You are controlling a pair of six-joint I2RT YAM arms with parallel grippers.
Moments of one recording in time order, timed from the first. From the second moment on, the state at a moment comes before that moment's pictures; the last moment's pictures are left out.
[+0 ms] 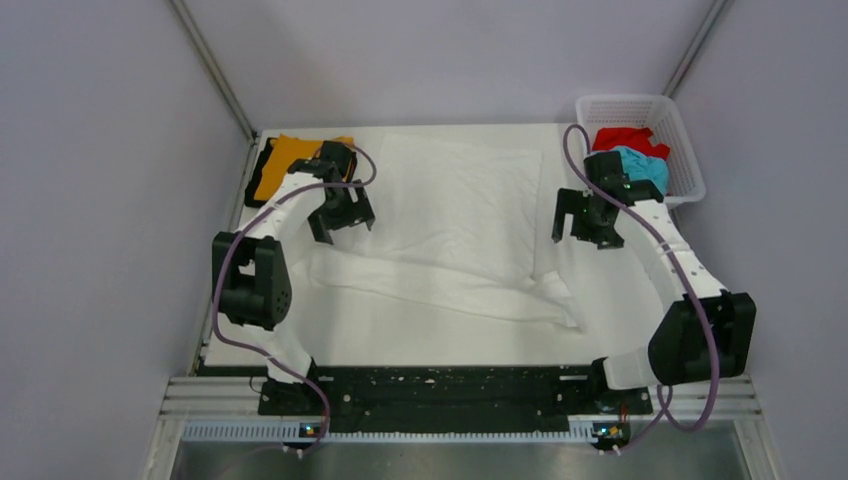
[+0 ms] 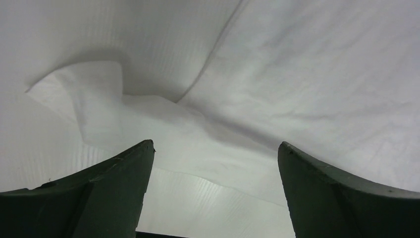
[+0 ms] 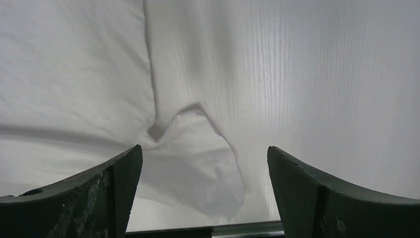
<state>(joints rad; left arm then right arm) -0.19 1.77 1.44 -0.94 -0.10 -0.57 0.12 1.40 1.20 -0.97 0.11 0.29</state>
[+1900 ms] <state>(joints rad) -0.28 2.35 2.08 -0.57 0.28 -0.55 0.49 1.56 1.09 -0.48 -0.28 0.20</state>
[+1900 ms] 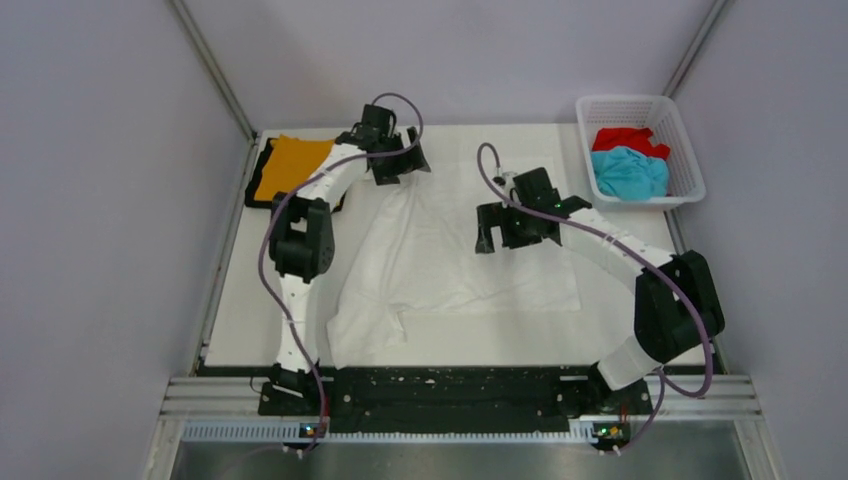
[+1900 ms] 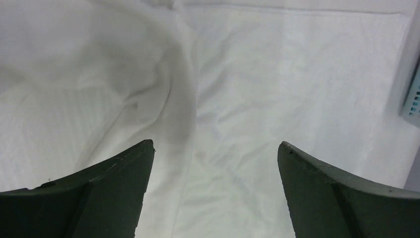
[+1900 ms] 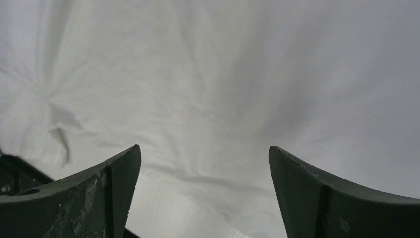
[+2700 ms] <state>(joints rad) -0.39 1.95 1.39 -0.60 0.12 -0.60 0.29 1.70 1.00 -0.36 0.12 0.34</state>
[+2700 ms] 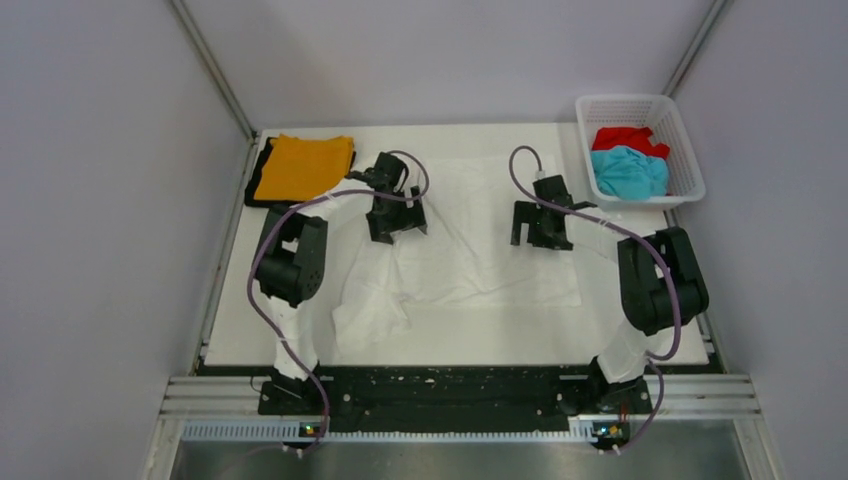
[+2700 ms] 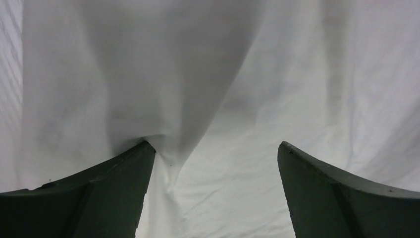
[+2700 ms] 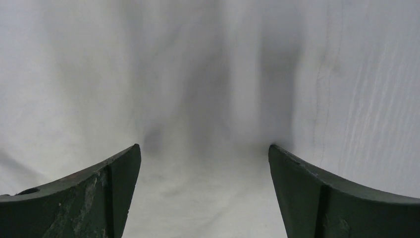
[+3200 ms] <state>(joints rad) -0.35 2.30 2.01 -0.70 0.06 -0.48 0.19 1.84 1.25 -0.23 0.13 0.34</state>
